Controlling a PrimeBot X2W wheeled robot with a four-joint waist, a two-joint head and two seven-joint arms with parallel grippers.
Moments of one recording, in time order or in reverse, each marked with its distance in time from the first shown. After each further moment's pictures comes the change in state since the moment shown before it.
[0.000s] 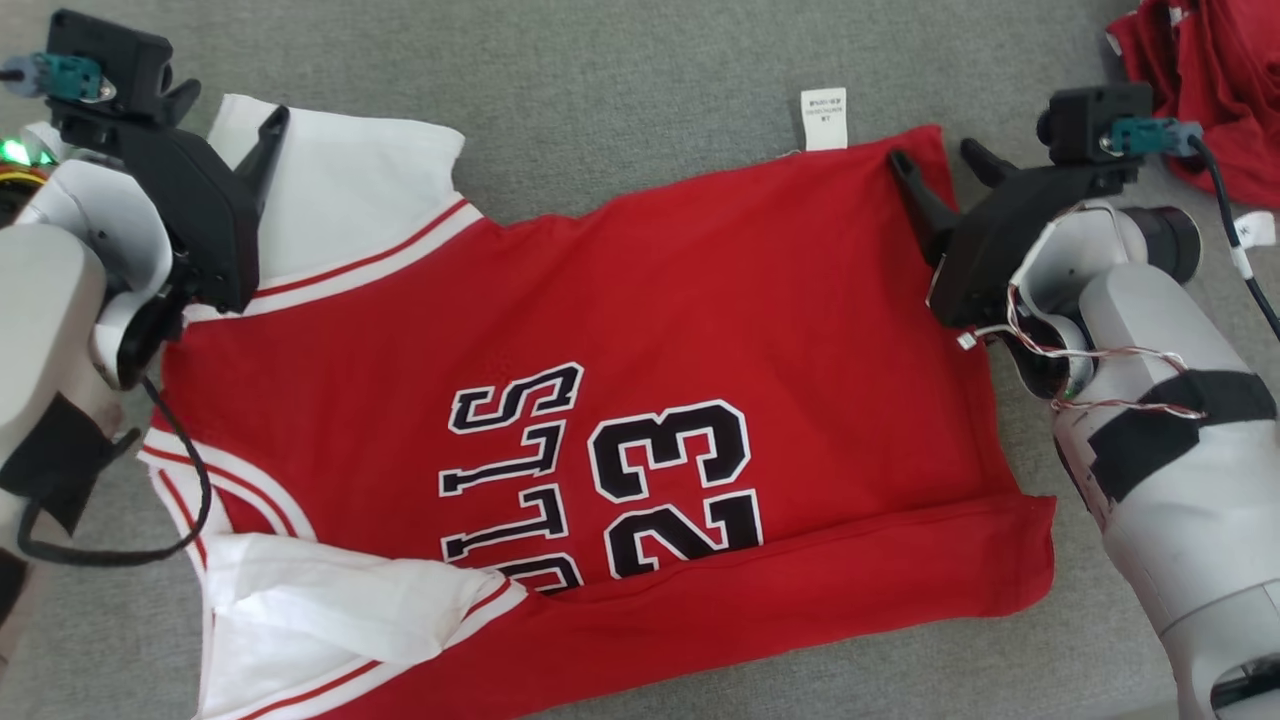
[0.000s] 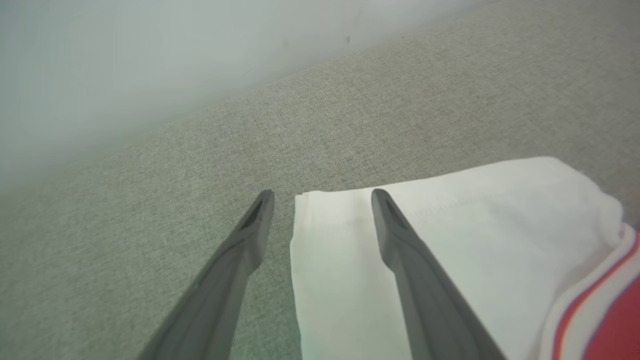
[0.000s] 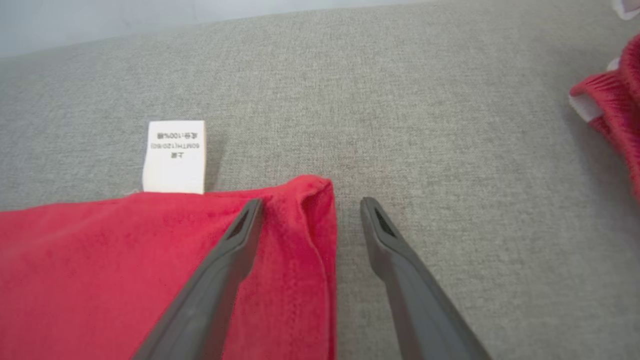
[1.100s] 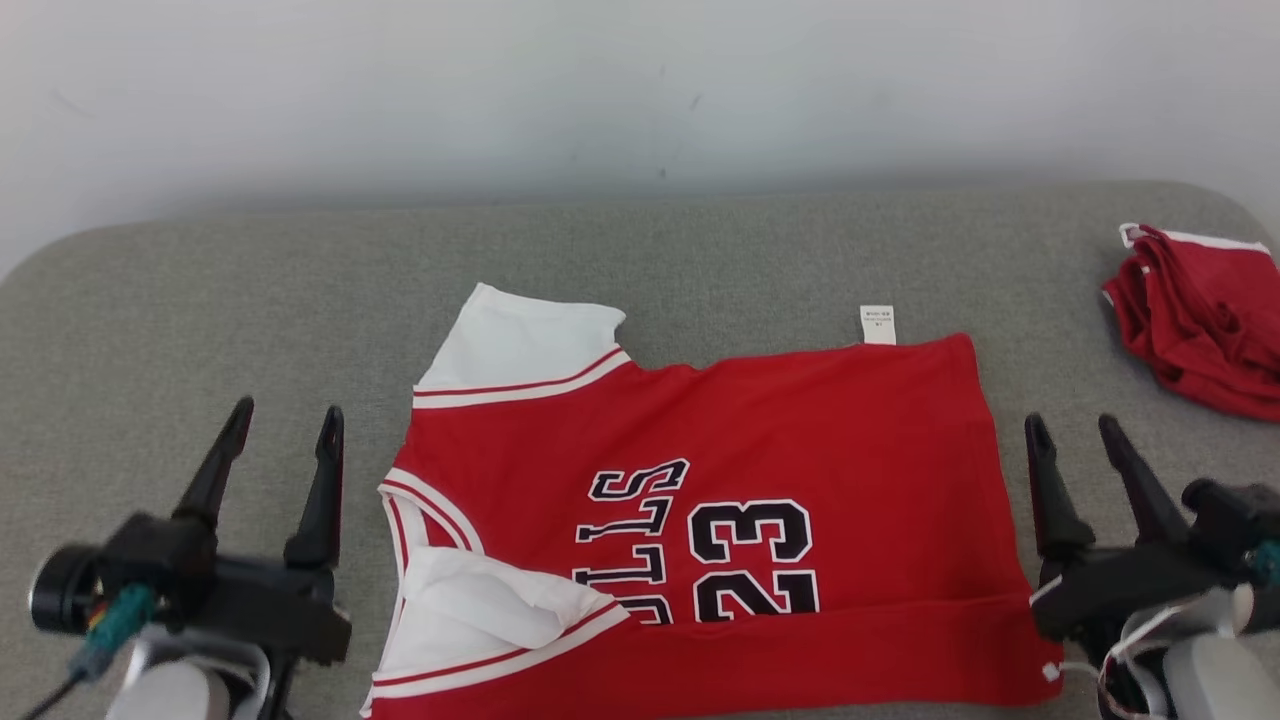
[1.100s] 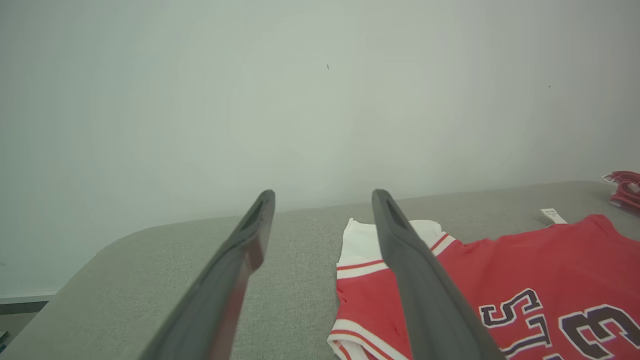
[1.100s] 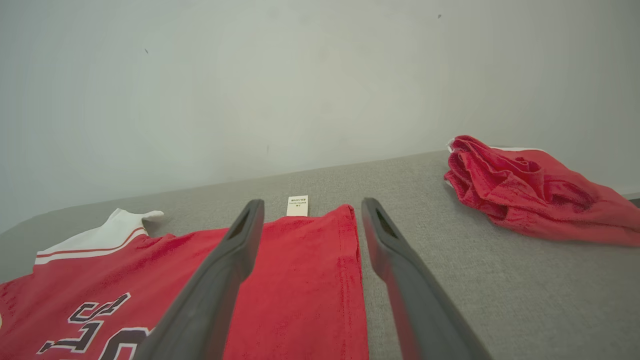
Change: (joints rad) left arm 0.945 -0.280 0.663 -0.561 0.470 0.002 -0.432; right arm 0.810 0.034 -0.347 -0.575 -0.160 0.000 -0.332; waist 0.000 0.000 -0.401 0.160
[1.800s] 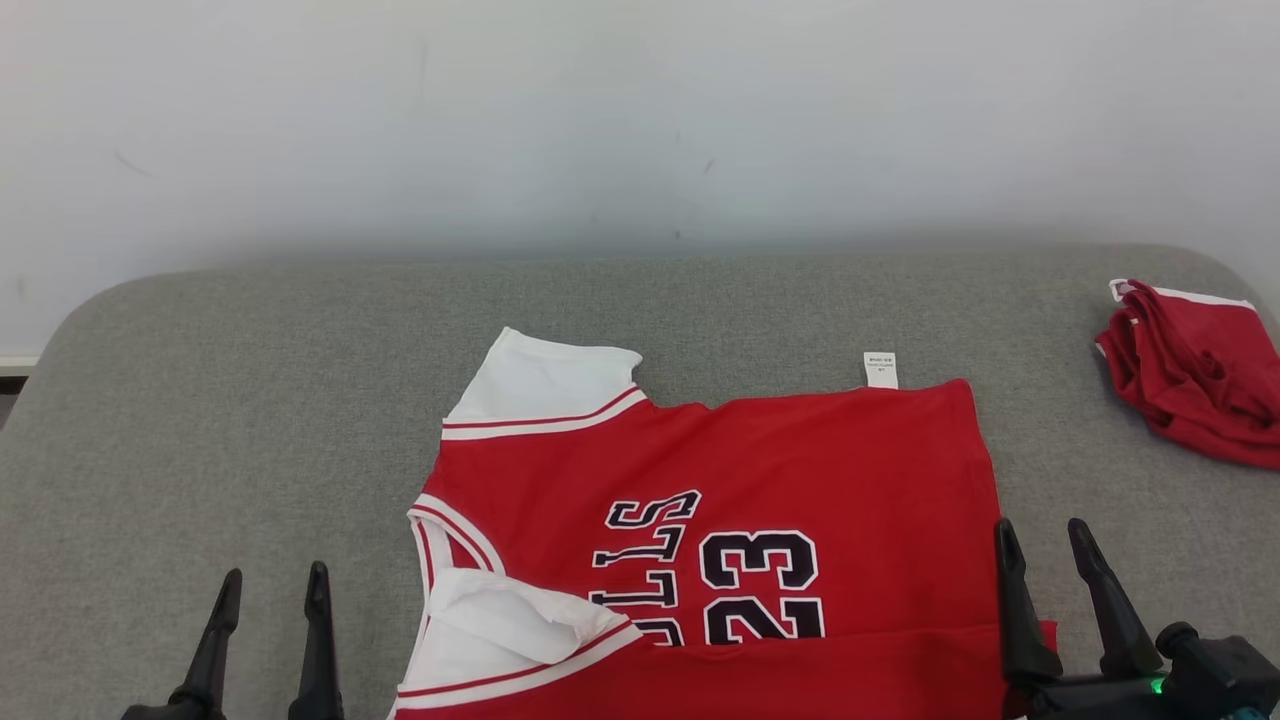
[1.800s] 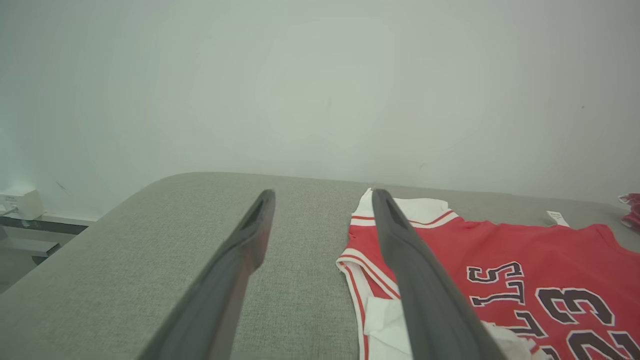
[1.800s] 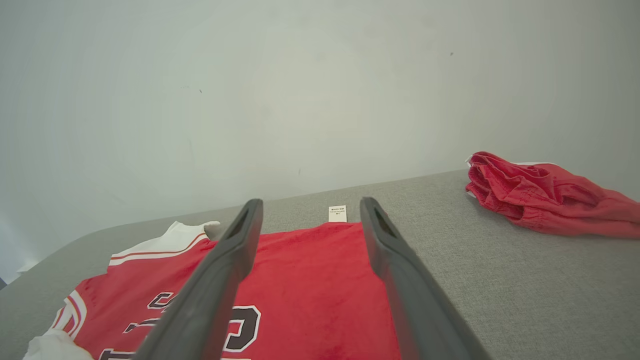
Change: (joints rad) left arm 0.242 -0.143 0.120 -0.089 0.037 0.006 -0.026; right arm 0.203 0.083 0.021 -0.159 -0.051 0.000 -0.104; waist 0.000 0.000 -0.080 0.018
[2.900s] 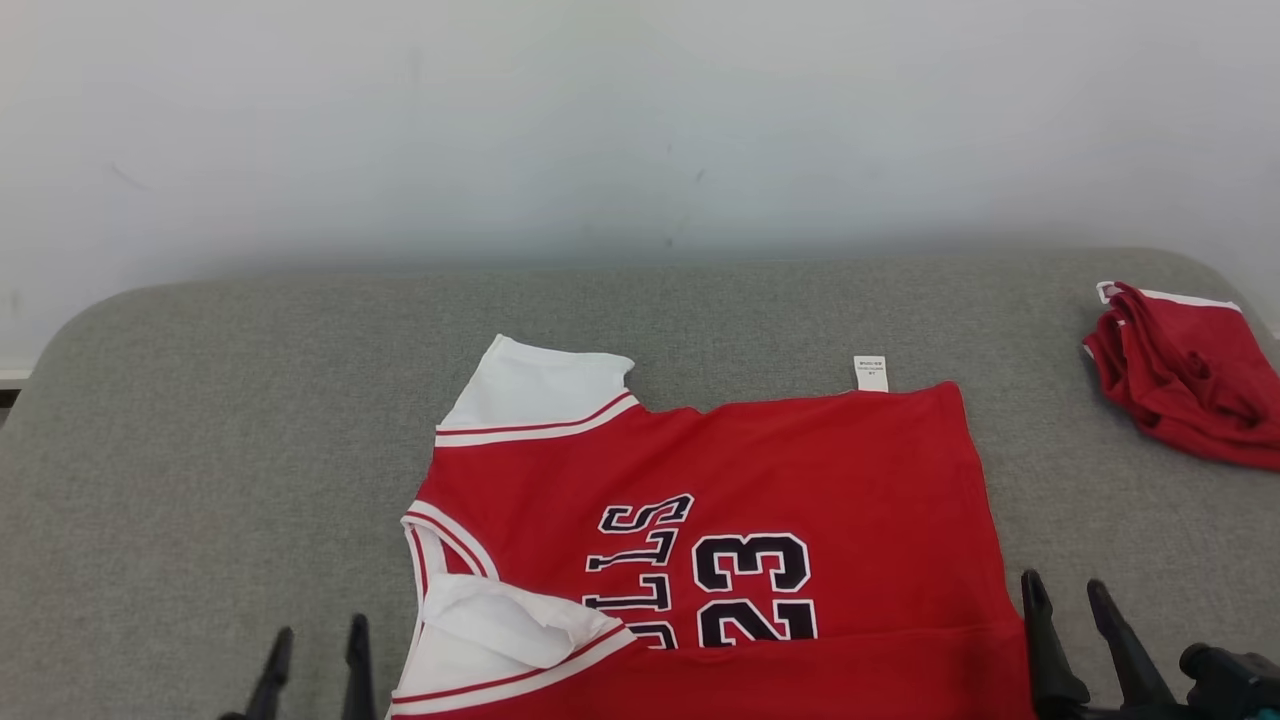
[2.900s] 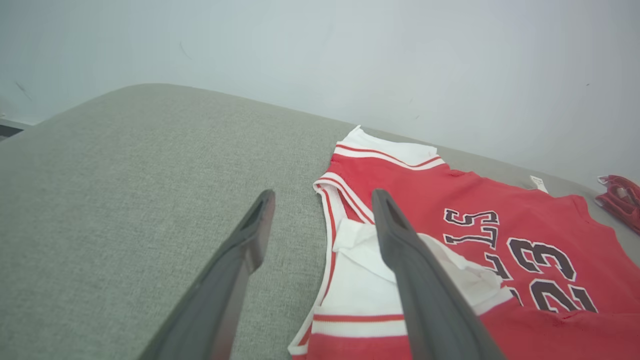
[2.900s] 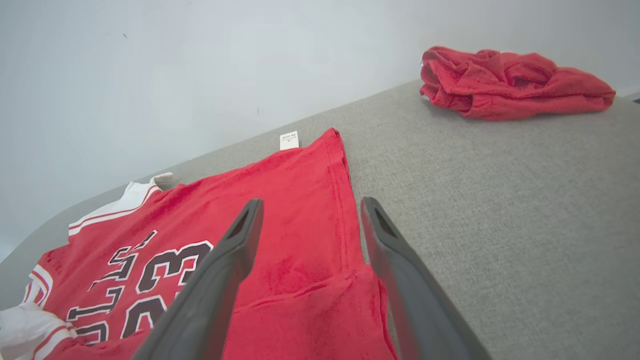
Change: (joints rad) left arm 0.014 0.030 -0.145 0.155 -0.204 0.075 0.000; right arm 0.013 -0.044 -0.026 0.157 0.174 0.000 0.106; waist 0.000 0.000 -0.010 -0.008
